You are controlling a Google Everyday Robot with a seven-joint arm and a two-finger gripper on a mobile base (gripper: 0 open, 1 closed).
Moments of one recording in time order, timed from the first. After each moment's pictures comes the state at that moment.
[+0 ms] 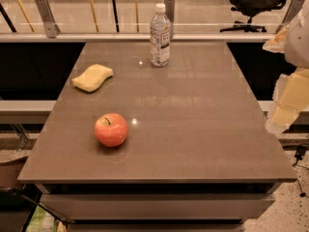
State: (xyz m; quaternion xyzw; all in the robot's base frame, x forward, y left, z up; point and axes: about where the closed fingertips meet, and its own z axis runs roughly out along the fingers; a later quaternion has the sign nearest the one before) arm 0.438 -0.214 0.985 -0.60 0.78 -0.05 0.17
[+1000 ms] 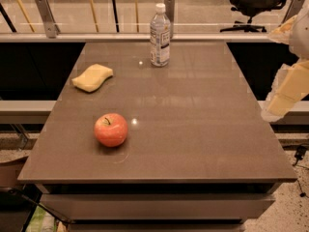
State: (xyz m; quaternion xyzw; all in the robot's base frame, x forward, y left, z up) arm 0.457 -0.218 0.995 -0.58 0.78 -0.04 0.23
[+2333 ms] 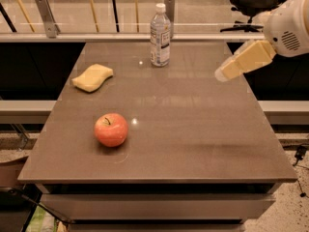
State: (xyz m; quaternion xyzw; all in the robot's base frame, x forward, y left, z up) arm 0.544 -0.190 1.008 -0.42 0.80 0.02 0.42
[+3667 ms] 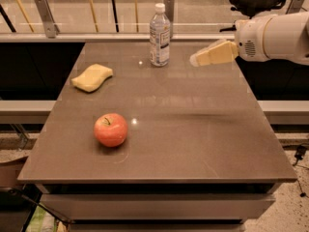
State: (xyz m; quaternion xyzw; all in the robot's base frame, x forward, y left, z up) arm 0.633 -0.165 0.977 -0.34 0.77 0.11 0.54
